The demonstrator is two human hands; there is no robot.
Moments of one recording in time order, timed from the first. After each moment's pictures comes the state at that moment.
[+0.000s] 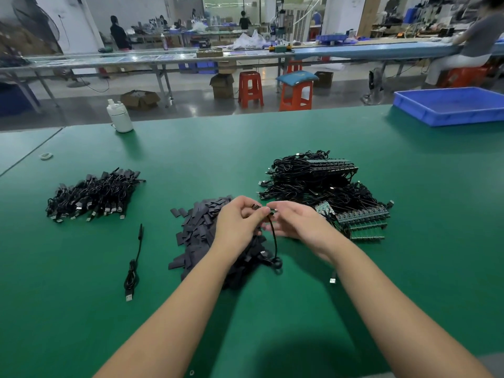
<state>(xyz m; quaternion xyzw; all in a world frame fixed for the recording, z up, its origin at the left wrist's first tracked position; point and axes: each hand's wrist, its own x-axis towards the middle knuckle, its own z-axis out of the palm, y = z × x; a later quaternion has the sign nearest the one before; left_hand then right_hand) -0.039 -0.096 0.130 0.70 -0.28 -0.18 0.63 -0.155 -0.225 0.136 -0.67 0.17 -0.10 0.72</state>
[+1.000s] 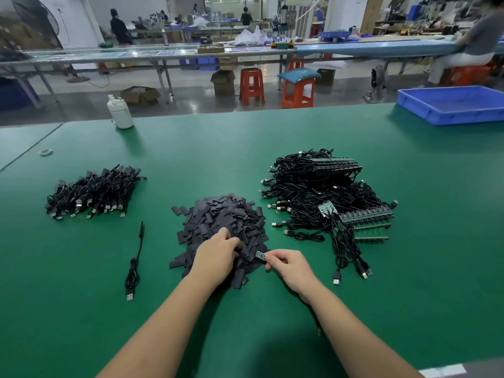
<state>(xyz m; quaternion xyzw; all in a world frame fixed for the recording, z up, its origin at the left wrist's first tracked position) 0.005 -0.051 0.041 0.88 -0.46 0.02 0.09 -0.154 -0.191 0.027 -0.76 0.30 -0.09 0.56</state>
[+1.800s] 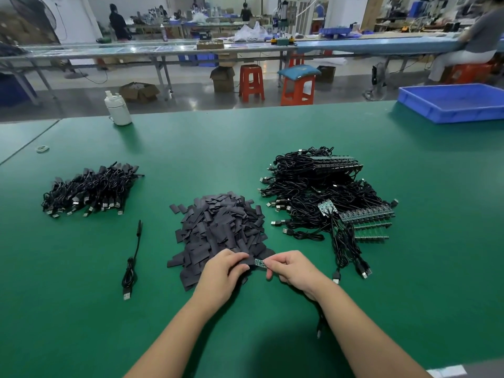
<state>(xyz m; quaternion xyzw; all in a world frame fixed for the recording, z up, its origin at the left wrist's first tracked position) -0.037 -0.027 0.037 0.83 -0.42 -0.09 0.36 -0.163 -0.204 0.029 -0.72 0.24 0.01 0.65</state>
